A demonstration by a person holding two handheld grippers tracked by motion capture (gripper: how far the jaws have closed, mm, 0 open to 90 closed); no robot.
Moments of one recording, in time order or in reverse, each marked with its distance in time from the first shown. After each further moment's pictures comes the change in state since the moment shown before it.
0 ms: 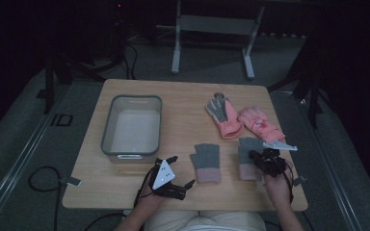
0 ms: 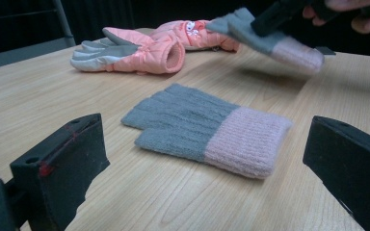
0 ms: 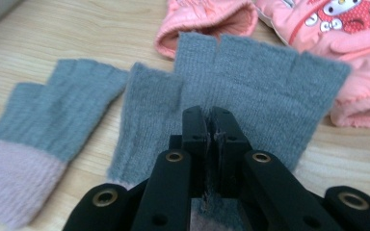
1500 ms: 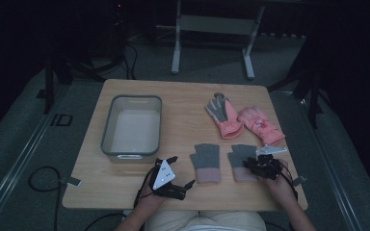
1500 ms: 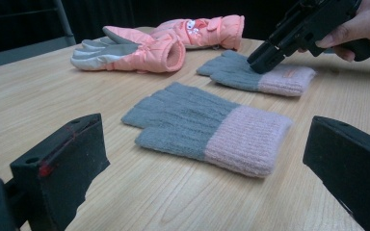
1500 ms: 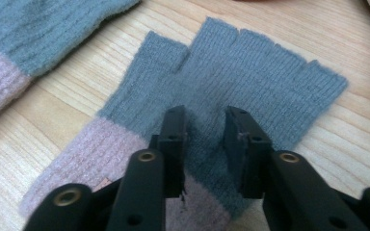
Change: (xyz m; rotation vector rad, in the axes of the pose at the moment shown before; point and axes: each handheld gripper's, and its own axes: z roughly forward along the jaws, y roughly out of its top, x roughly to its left) left arm 0.000 0.000 0.000 0.006 0.002 0.004; right arm -0.024 -0.023 0.033 0.116 0.144 -0.217
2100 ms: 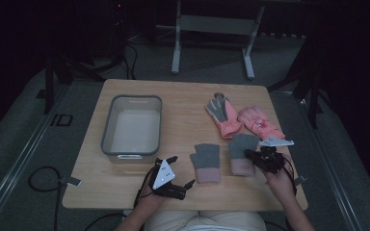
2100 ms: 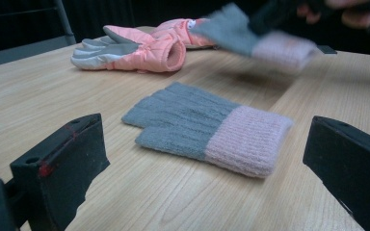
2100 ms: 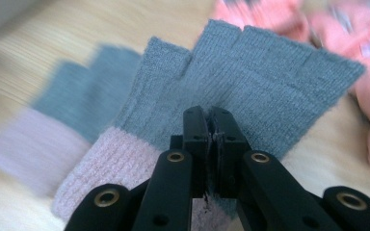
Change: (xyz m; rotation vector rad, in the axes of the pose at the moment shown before) left arm 0.000 0.000 0.000 0.000 0.001 -0.007; right arm 0.019 0.041 -0.038 -0.109 0.007 0.049
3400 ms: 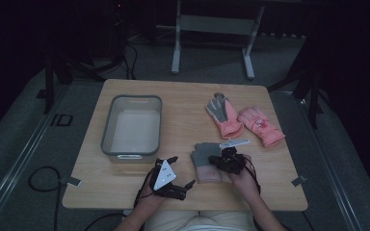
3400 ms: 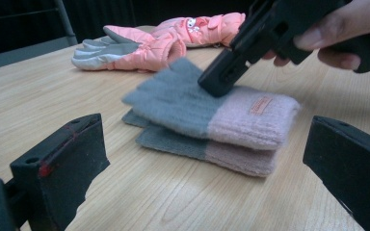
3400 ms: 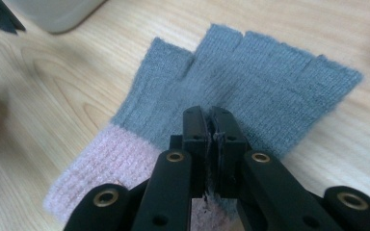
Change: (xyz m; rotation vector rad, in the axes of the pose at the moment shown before) left arm -0.002 0.000 0.001 0.010 0.005 0.019; right arm 0.077 0.013 0.072 0.106 0.177 -0.015
